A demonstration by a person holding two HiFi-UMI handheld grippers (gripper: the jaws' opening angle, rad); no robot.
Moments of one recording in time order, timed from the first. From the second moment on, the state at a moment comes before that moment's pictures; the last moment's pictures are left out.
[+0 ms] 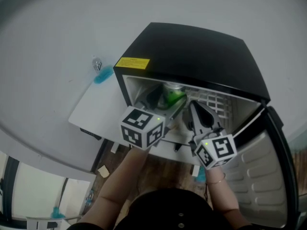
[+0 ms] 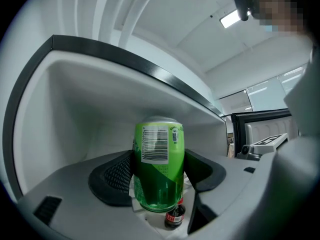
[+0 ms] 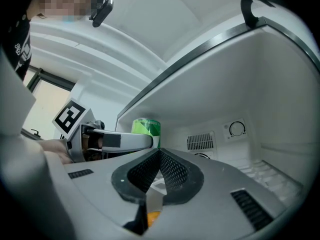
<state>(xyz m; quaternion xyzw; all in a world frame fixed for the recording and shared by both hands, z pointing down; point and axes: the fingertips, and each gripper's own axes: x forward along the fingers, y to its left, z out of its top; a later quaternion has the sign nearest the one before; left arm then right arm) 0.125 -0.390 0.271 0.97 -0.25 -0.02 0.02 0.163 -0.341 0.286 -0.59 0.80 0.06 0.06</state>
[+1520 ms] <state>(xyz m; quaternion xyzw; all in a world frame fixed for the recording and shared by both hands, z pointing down) 0.151 -0.422 0.286 0.96 -0.29 0.04 -0.02 0.172 -0.348 0.290 -0.61 0.79 0.05 0.06</state>
